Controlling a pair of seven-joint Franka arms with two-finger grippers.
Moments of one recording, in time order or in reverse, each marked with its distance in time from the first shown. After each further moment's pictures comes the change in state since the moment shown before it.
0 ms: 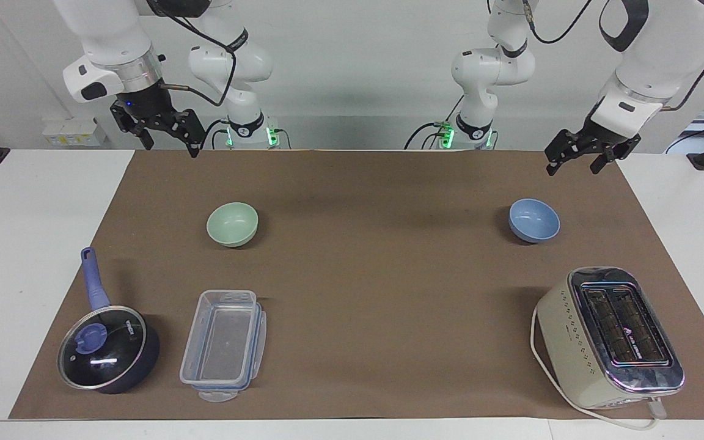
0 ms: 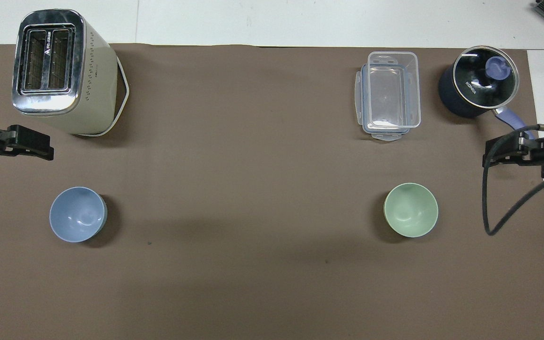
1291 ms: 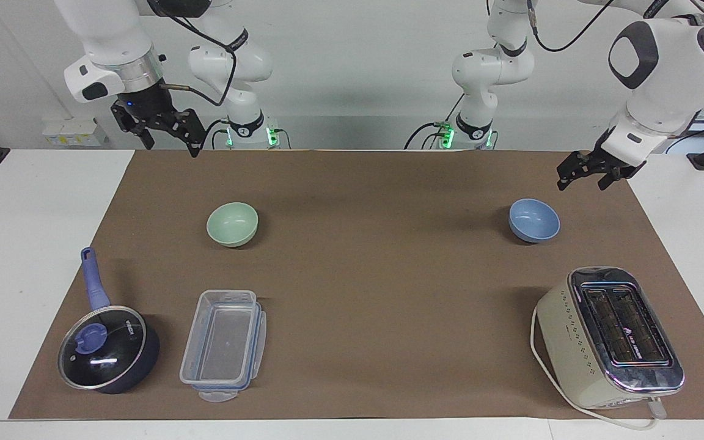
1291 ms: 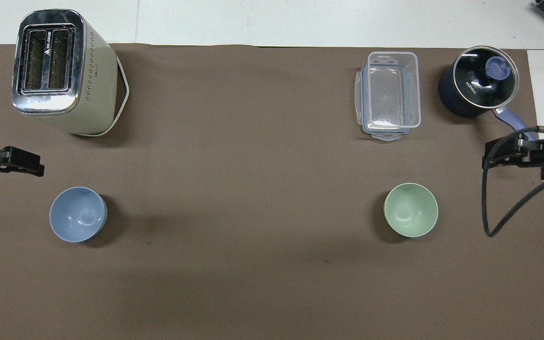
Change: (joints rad) left arm 0.109 -0.024 0.010 -0.215 0.000 0.140 0.169; right arm 0.000 -0.004 0.000 -0.008 0.000 0.000 0.000
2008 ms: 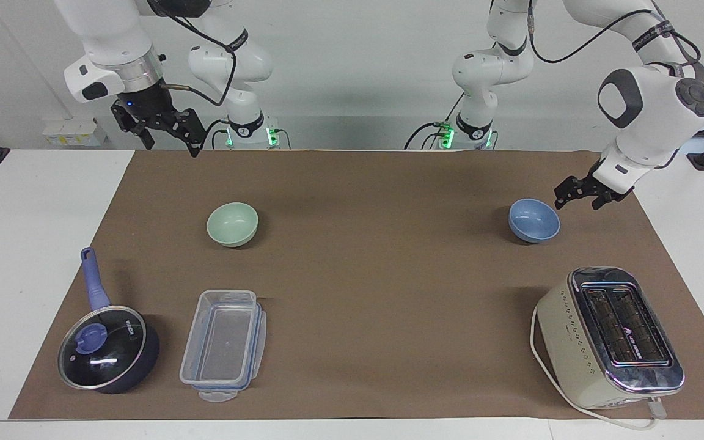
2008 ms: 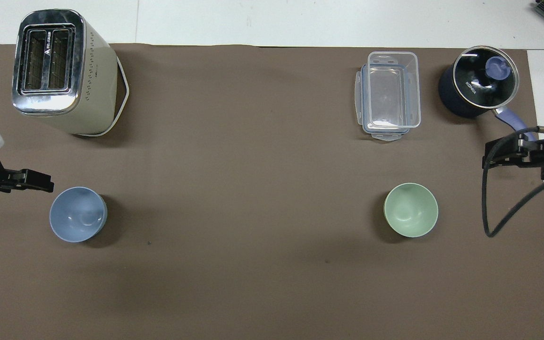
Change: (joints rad) left arm 0.072 -0.006 0.002 -0.251 0.000 0.230 0.099; right arm 0.000 -0.001 0.000 -0.001 0.000 0.000 0.000
